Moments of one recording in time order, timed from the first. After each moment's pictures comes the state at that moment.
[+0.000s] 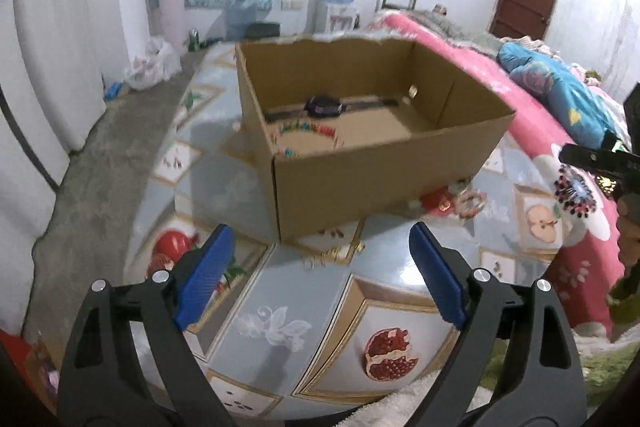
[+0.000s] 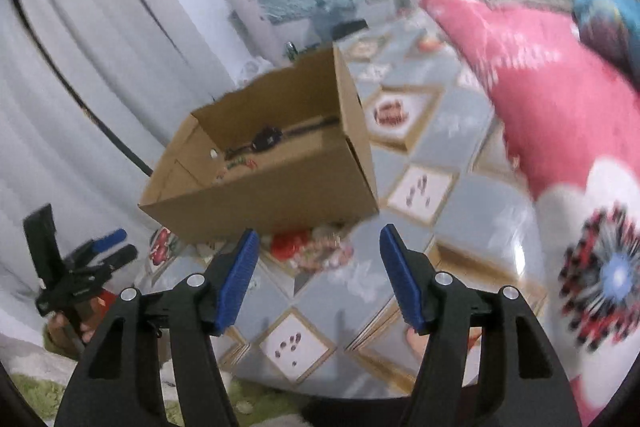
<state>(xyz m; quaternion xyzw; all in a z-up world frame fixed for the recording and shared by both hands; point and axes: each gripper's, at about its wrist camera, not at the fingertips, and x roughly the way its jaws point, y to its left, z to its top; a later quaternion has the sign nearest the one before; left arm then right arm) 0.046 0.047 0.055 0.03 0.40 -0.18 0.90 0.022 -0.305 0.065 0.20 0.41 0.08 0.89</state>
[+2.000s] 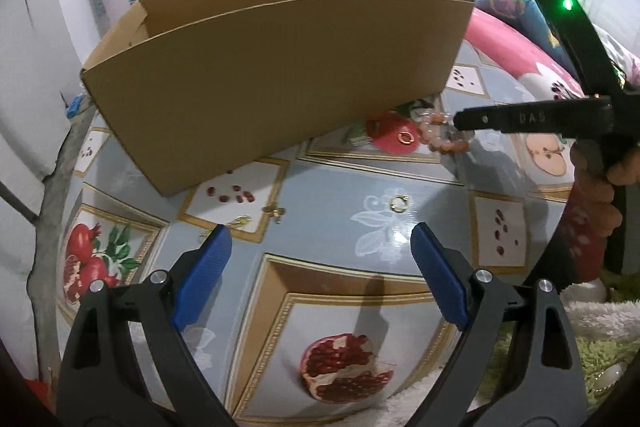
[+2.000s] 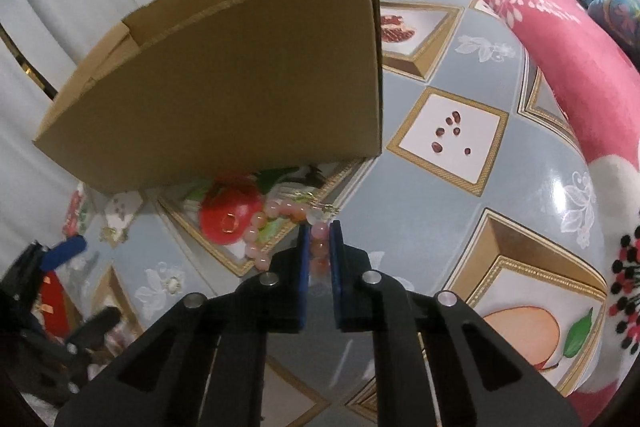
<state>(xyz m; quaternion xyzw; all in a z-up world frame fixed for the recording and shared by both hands) 0.035 -0.029 -0.011 0.11 0.43 -0.25 0.86 0.074 -0.246 -0.013 0.12 0.50 0.02 0.86</state>
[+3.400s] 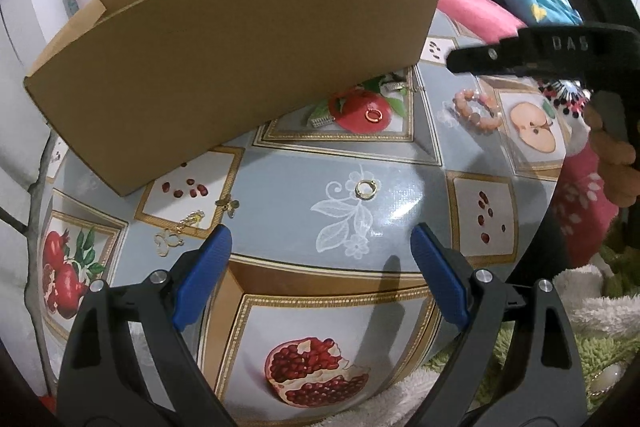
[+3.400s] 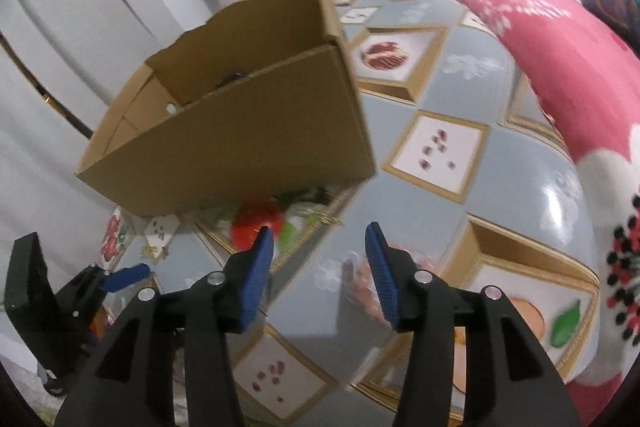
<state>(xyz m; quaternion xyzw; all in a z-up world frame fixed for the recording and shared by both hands) 0.036 -0.052 -0.024 0.13 0.46 -0.29 0.83 0.062 -0.261 0.013 0.17 0.47 0.04 0.87</state>
